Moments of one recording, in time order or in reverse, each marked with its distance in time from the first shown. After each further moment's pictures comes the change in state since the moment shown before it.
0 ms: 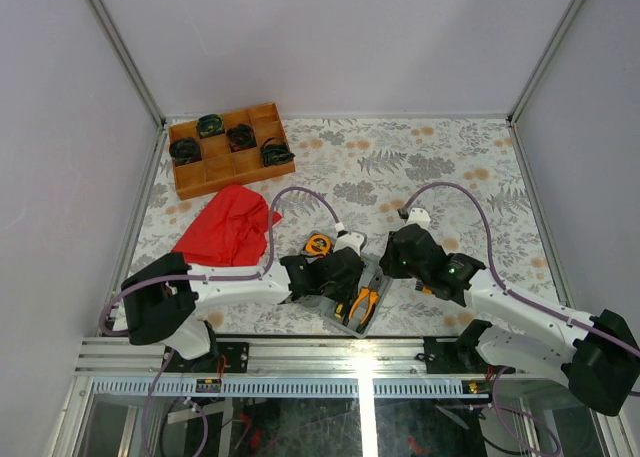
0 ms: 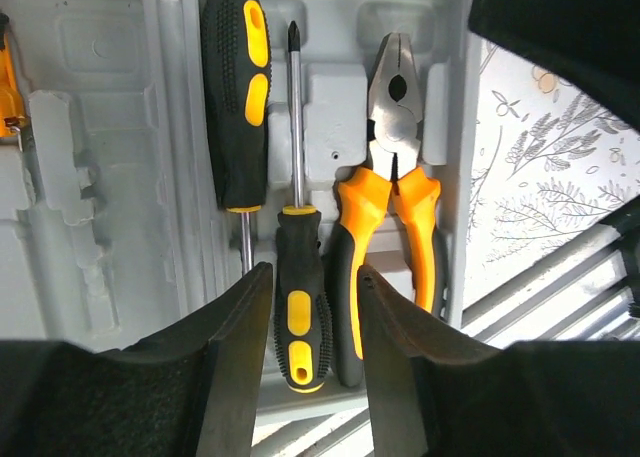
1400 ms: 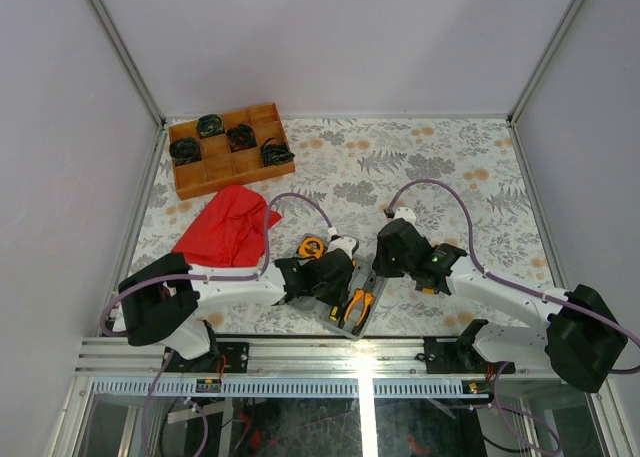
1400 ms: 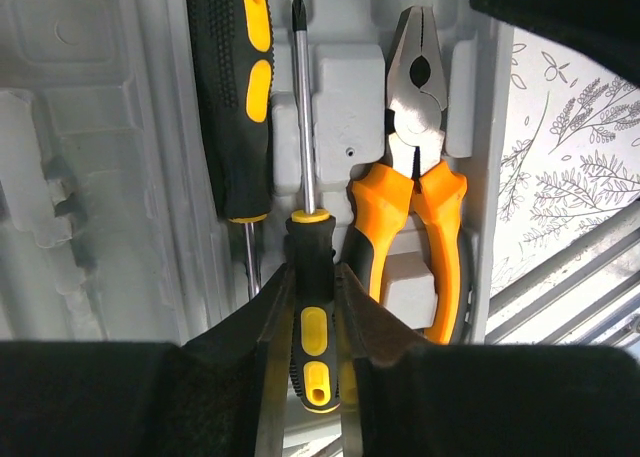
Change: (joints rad) left arm 0.038 -0.026 -0.098 0.061 0.077 0.000; right arm 0.000 0.166 0.060 0.009 -0.064 -0.012
